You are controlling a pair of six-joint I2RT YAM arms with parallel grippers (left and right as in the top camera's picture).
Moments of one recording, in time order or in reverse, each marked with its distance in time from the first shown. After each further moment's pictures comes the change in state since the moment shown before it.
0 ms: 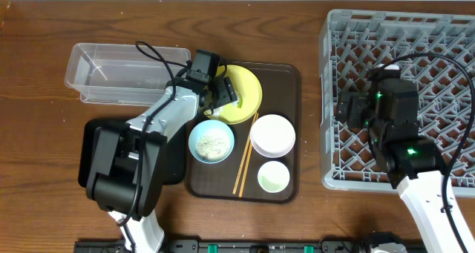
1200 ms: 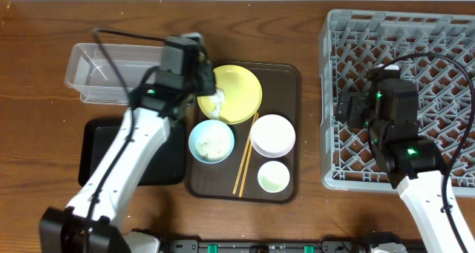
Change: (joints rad) left arm 0.043 -0.417 0.002 -0.106 -0.065 0.300; right arm 0.000 0.000 0.000 -0.003 0.000 0.000
